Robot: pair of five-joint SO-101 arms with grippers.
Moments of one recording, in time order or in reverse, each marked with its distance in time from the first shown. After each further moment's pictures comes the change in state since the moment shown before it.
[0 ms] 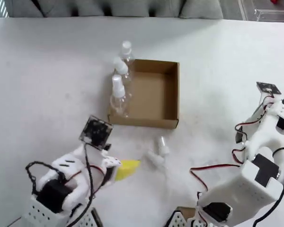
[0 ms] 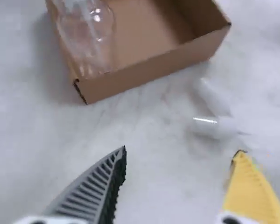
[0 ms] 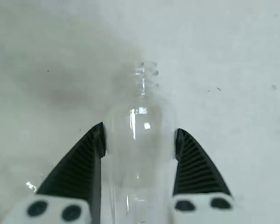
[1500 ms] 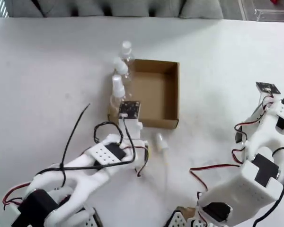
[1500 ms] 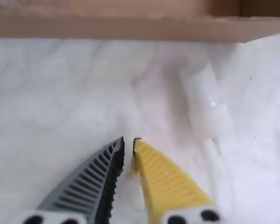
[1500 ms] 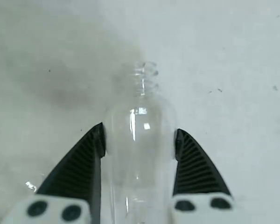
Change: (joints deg) left arm 10.8 72.3 -12.2 -41.8 33.8; right arm -0.3 0.0 0.0 -0.3 0.2
